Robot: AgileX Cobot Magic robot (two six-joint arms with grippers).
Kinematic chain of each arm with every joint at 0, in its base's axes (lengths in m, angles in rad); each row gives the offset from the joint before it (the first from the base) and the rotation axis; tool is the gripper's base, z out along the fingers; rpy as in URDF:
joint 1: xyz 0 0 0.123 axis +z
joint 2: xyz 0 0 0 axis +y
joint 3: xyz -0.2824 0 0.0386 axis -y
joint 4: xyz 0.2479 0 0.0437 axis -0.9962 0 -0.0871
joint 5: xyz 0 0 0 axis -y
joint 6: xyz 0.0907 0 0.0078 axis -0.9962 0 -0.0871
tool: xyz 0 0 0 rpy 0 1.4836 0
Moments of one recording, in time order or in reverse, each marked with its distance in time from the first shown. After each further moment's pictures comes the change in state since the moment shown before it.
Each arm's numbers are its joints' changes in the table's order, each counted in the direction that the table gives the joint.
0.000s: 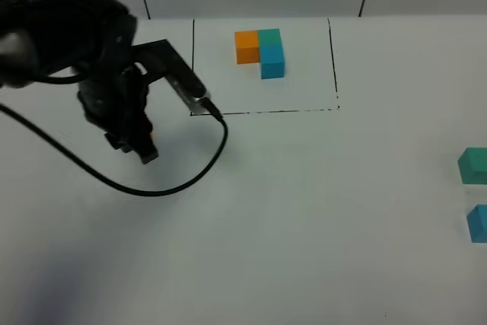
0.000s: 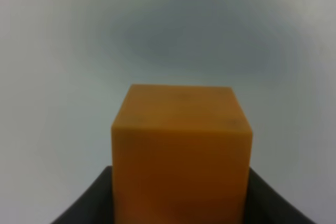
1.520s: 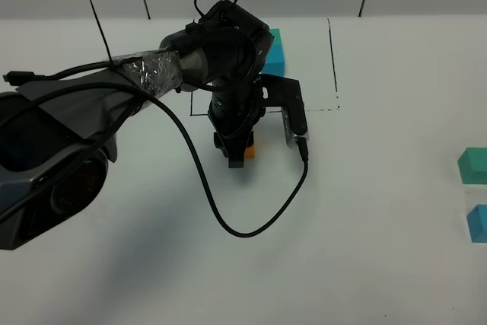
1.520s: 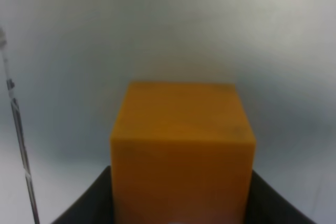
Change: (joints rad) left arm -0.155 0.509 0.561 0.127 -0.090 -0.440; right arm 0.000 0.000 0.000 -0.007 0.000 0.001
